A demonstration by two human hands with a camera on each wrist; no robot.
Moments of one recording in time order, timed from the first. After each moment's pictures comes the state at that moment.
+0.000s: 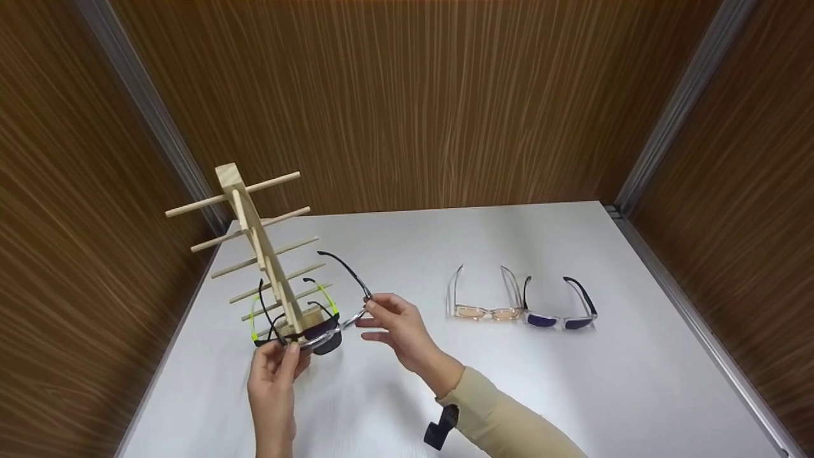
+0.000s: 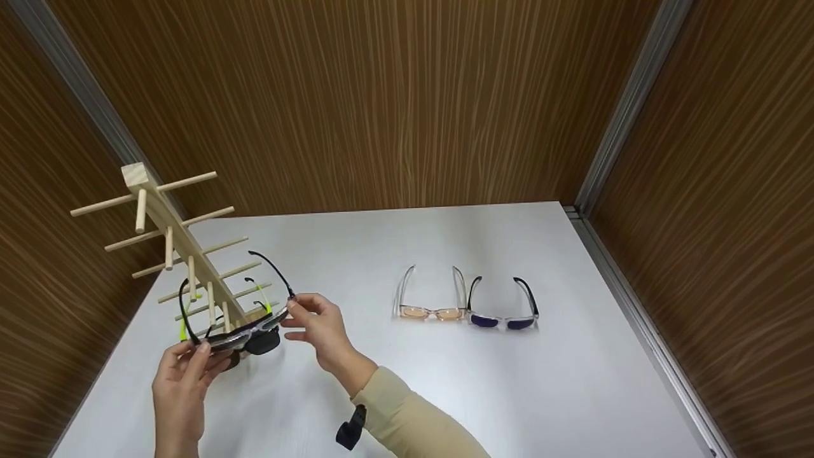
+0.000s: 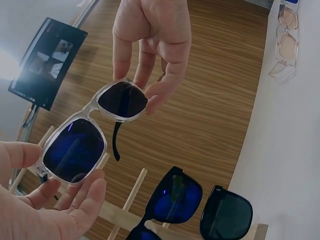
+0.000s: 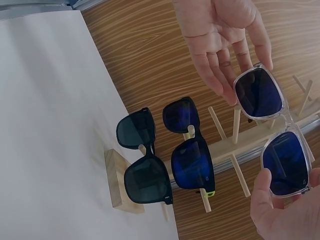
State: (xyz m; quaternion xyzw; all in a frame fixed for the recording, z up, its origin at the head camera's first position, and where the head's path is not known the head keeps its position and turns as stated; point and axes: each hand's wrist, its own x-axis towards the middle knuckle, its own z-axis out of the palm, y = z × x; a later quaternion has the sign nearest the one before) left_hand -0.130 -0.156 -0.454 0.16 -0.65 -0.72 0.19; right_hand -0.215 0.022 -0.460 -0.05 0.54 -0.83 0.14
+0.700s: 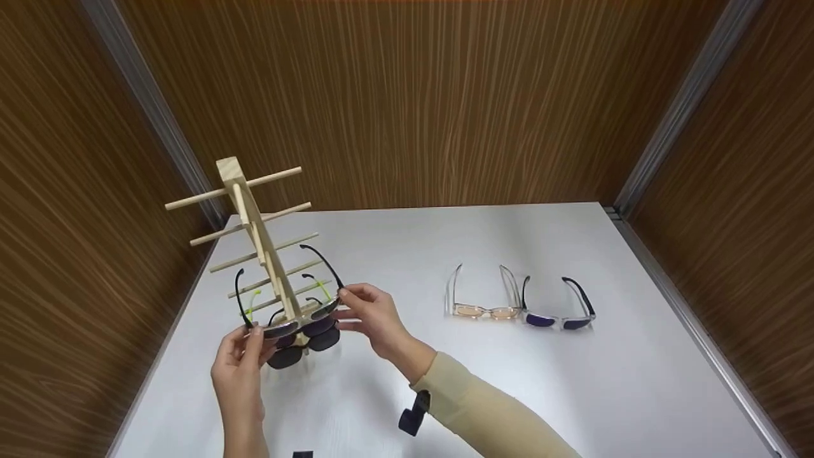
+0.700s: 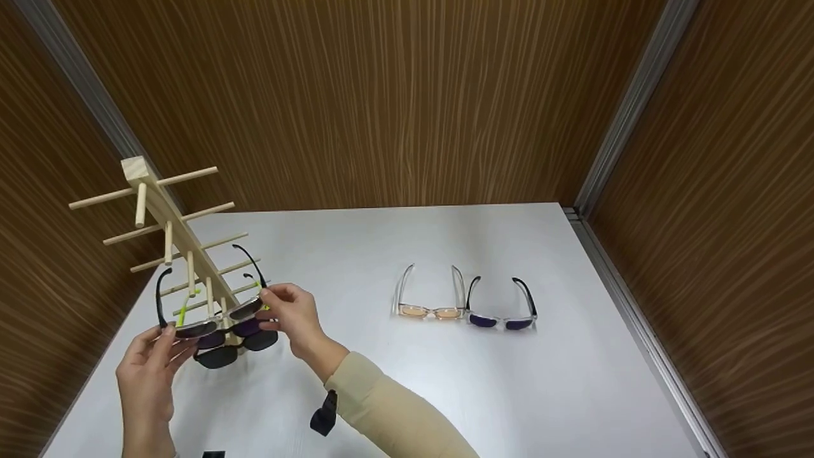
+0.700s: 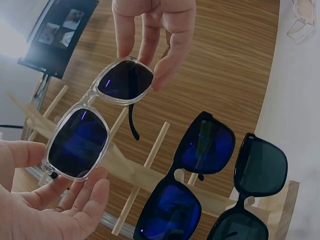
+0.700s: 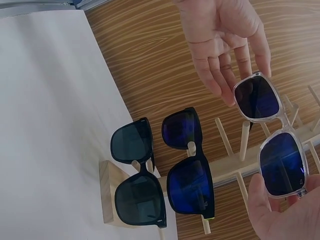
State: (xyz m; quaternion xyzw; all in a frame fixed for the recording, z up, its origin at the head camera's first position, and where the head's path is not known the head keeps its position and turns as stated) left_hand -0.143 -0.195 -0.448 0.19 -0.66 -0.69 0.24; right_hand -0.228 -0.017 -0.449 -0.03 0.56 -0.82 0.15
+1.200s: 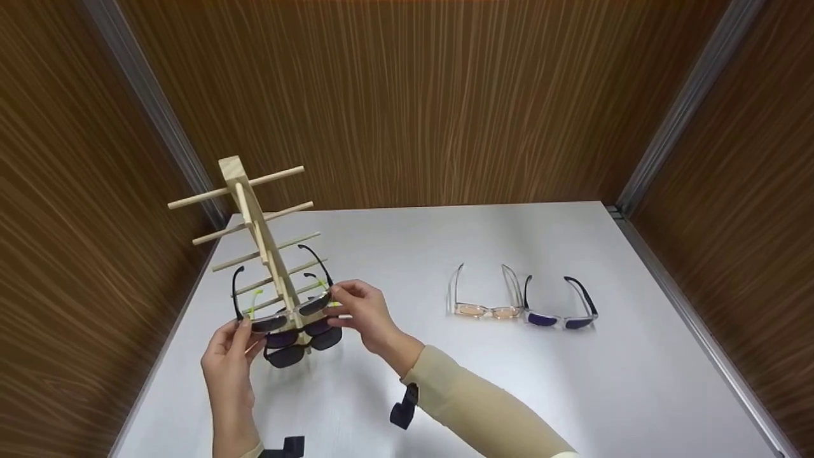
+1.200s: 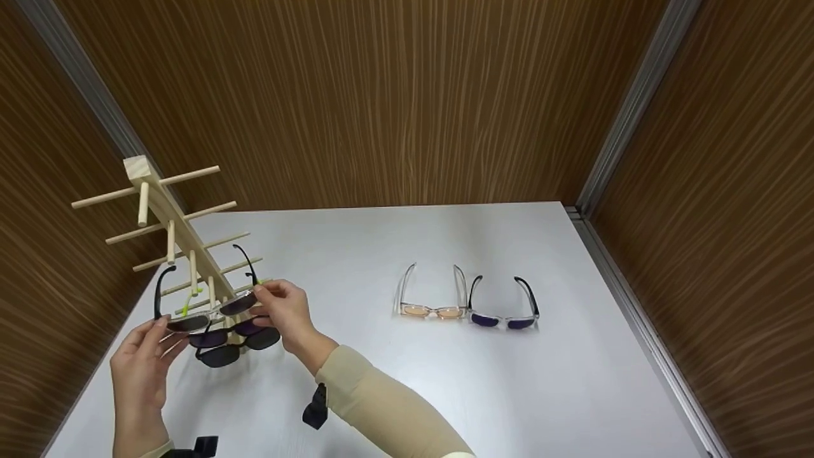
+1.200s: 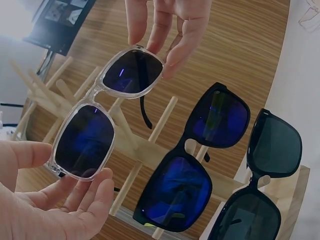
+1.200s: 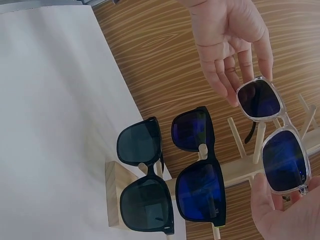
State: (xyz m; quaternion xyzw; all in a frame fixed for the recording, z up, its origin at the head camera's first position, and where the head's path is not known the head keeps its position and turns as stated) left_hand -0.156 -0.219 -0.452 0.19 -0.62 -0.73 0.22; right_hand -0.235 -0.034 -0.452 -0.03 0.57 -0.81 0.15
